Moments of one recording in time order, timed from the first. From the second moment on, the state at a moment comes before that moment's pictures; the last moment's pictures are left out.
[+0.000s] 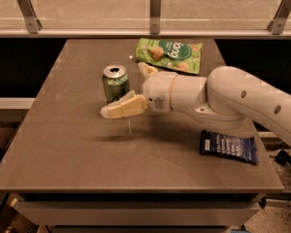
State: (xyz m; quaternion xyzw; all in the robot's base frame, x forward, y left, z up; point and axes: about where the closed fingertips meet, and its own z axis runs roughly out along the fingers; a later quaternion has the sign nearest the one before) arm 0.547 0.054 0.880 -0.42 0.65 0.33 0.54
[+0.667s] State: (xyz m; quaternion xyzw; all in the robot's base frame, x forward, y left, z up) arm 0.554 0.078 0.874 -0.41 0.65 0.35 0.54
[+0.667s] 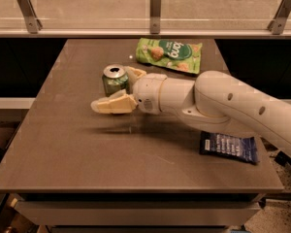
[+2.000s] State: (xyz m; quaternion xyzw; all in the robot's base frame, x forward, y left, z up) arm 0.551 0.086 0.877 -0.41 0.64 0.35 0.54
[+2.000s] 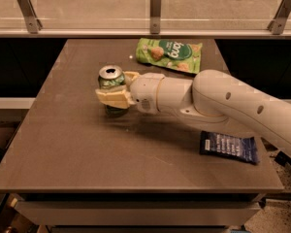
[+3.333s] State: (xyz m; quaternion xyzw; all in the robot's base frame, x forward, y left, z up) arm 0.590 0.052 0.897 -0.47 0.70 0.23 0.49
